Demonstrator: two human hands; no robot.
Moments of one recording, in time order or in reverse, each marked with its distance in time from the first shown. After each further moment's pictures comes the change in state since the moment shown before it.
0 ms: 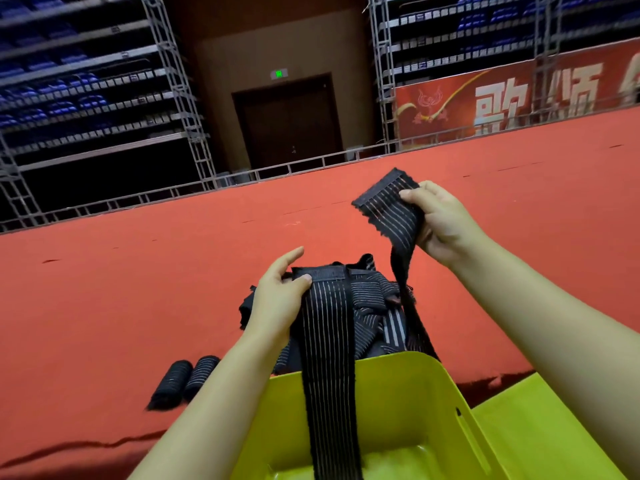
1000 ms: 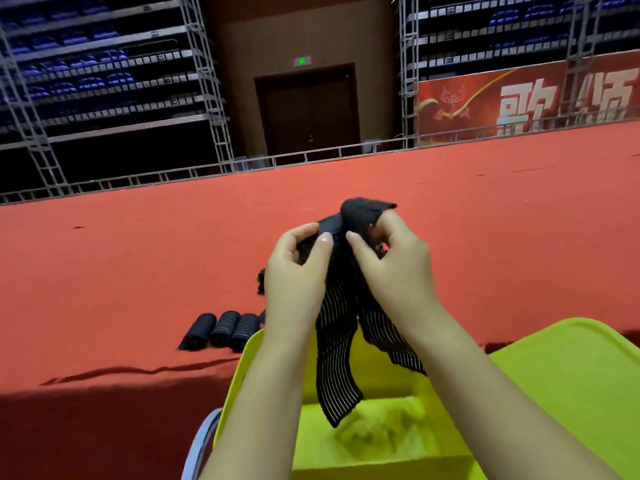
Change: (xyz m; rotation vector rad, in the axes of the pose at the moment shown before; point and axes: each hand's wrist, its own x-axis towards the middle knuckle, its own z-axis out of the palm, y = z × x) left_hand -0.119 0.052 0.002 -0.144 0.251 0.260; right_hand -0.140 0.027 0.072 -0.731 0.113 -0.535
